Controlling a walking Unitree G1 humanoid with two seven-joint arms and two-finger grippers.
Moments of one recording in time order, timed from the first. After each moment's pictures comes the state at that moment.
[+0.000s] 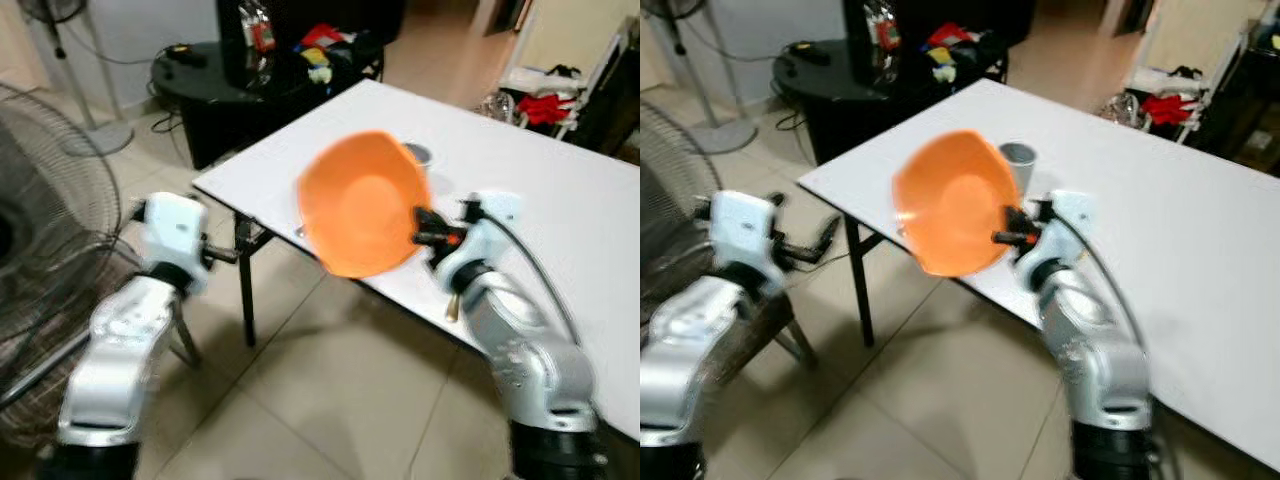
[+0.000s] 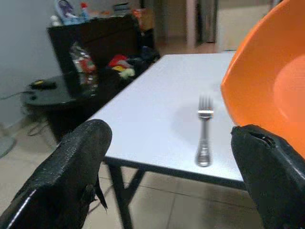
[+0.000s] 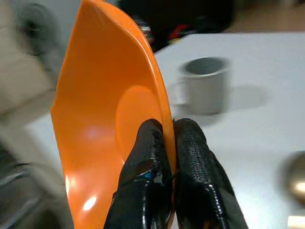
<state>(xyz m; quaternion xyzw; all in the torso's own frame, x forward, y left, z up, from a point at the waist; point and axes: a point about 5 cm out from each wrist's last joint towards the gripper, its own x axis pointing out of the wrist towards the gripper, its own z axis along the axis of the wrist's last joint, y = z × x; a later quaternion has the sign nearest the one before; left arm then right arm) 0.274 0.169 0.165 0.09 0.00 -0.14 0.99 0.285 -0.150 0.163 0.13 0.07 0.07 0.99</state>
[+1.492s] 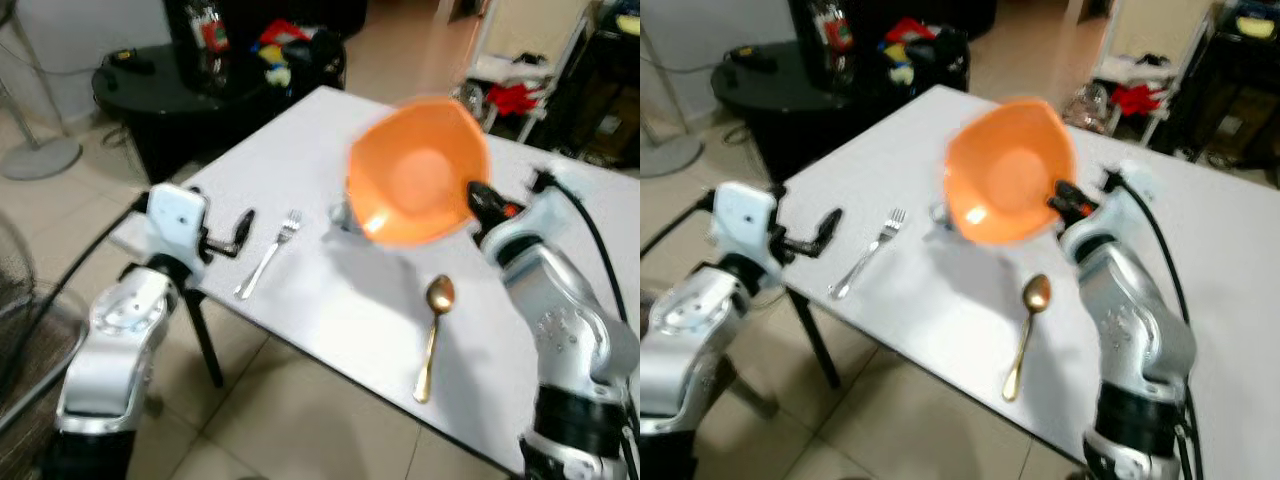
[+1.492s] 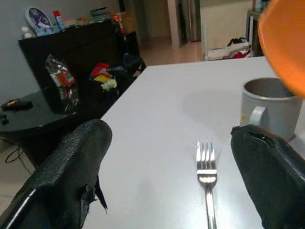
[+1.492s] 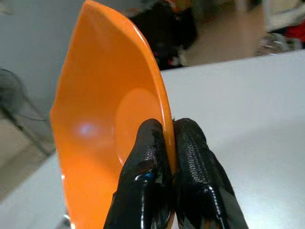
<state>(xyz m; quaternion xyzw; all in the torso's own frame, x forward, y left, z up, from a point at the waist) 0.282 0.183 0.171 0.11 0.00 -0.13 0.99 0.304 -0.176 0.194 0.22 0.03 0.06 0.97</state>
